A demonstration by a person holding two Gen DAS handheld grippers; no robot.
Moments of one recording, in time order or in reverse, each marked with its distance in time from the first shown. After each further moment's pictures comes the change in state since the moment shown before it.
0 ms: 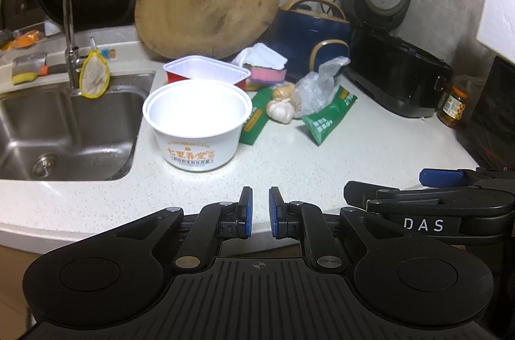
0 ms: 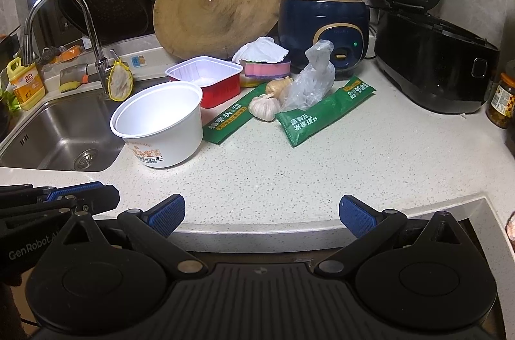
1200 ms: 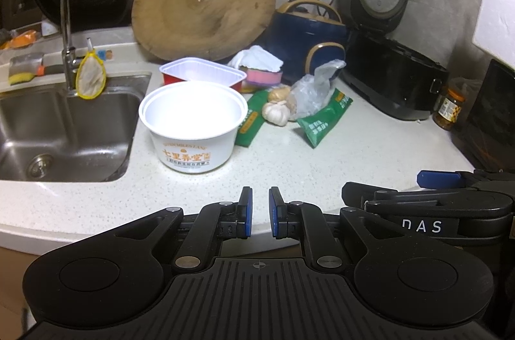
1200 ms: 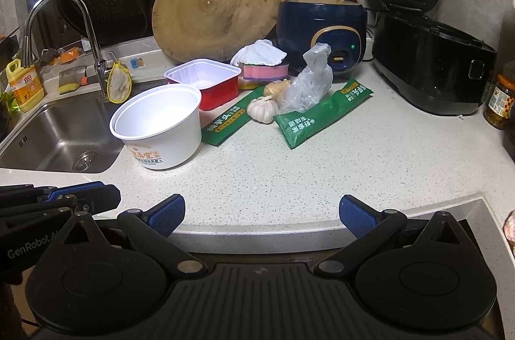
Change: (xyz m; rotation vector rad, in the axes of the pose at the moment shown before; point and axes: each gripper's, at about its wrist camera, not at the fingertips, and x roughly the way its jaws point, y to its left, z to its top) left arm -0.002 -0.002 0.000 0.002 -0.007 -0.017; right arm -0.003 -0.001 0.000 0.005 -0.007 -0.007
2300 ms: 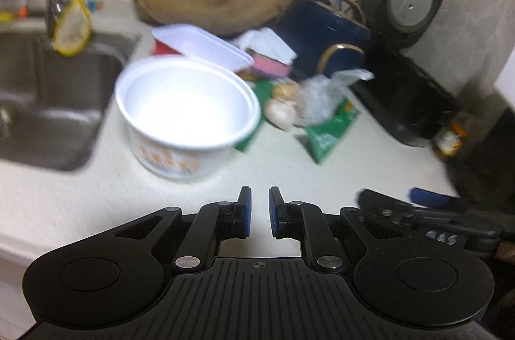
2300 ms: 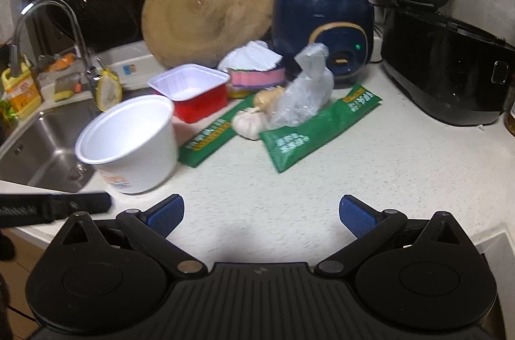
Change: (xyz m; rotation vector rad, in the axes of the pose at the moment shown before) left arm 0.074 0.044 0.031 -0.170 0.070 -0.080; right arm 0.066 -0.038 0.027 0.001 0.001 0.043
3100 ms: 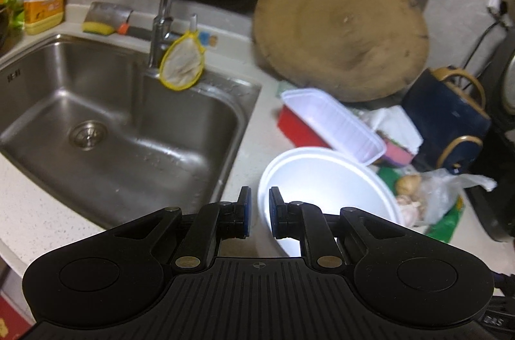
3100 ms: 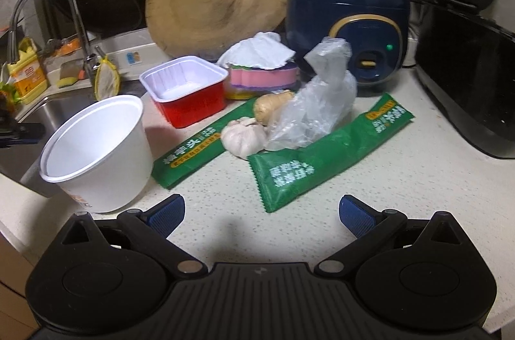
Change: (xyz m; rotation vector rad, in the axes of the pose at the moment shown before) left arm 0.025 0.078 0.061 -0.223 -0.109 0.322; right arm 0.075 -0.023 0.031 -0.086 0.025 0.097
